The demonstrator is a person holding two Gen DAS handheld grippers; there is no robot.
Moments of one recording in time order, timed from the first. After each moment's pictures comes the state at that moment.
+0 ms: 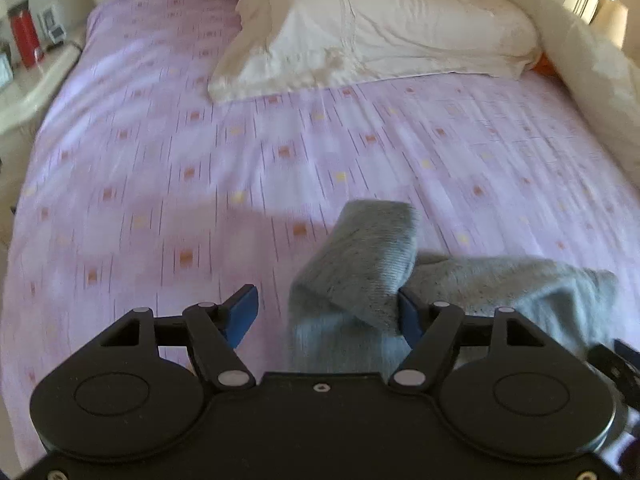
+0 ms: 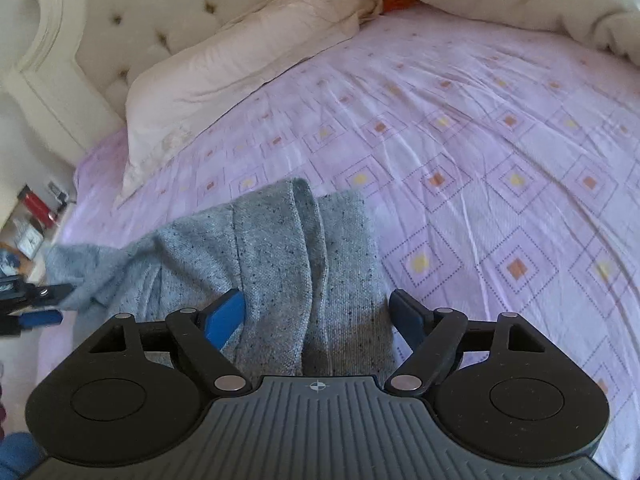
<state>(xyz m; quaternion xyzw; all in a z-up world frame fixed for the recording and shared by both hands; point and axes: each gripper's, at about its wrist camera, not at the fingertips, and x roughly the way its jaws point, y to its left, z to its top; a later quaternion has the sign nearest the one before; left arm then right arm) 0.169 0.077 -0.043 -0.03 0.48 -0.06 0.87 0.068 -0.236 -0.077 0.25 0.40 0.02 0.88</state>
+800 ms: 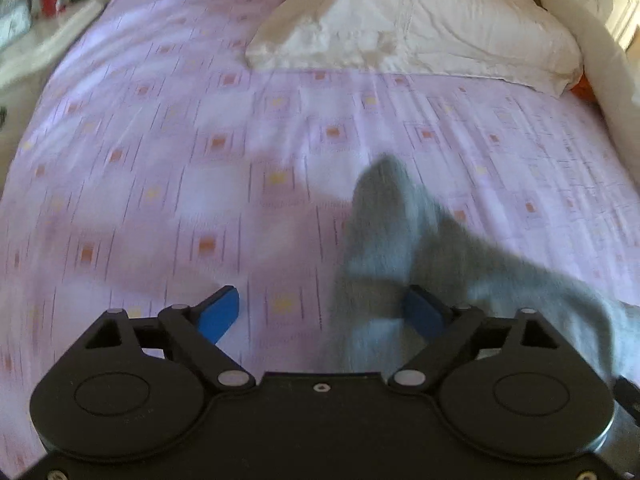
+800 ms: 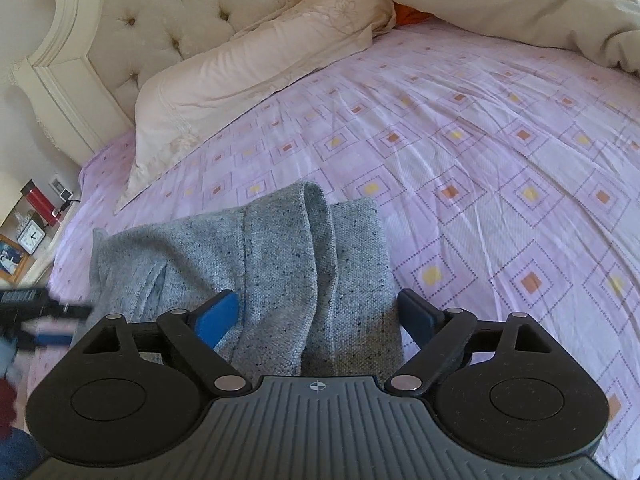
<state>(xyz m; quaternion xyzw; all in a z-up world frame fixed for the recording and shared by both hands) 0.199 0.106 -0.072 -0.08 0.51 -0.02 0.86 0.069 -0.227 -0.081 0.23 0.38 0.02 0.90</state>
